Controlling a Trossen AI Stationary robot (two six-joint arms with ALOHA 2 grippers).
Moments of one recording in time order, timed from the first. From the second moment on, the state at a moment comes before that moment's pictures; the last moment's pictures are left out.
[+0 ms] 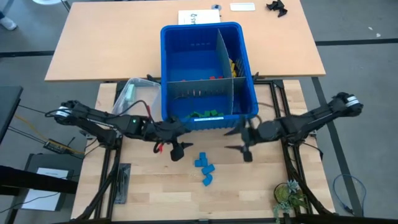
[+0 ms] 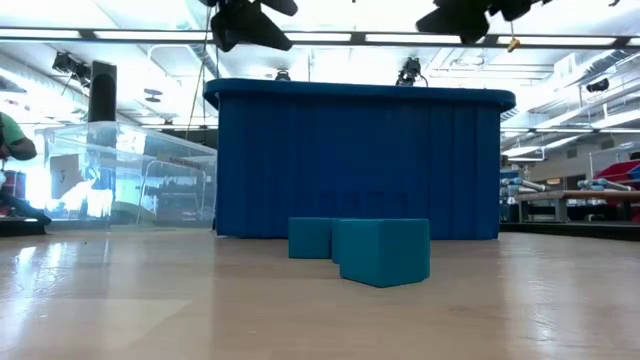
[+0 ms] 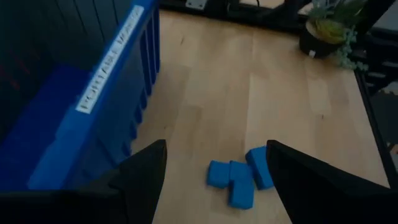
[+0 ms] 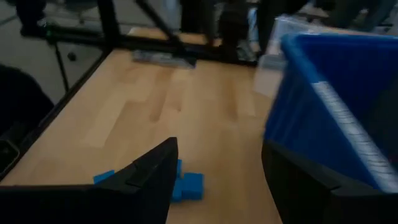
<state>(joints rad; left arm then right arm) -0.22 1.35 1.12 -0.40 -0.29 -0.32 0.32 1.08 0.73 -0.01 0.28 -0.01</state>
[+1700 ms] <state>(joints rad) -0.24 1.83 1.12 -0.25 -0.08 -0.11 0.40 1.52 0.73 0.35 0.34 0.19</state>
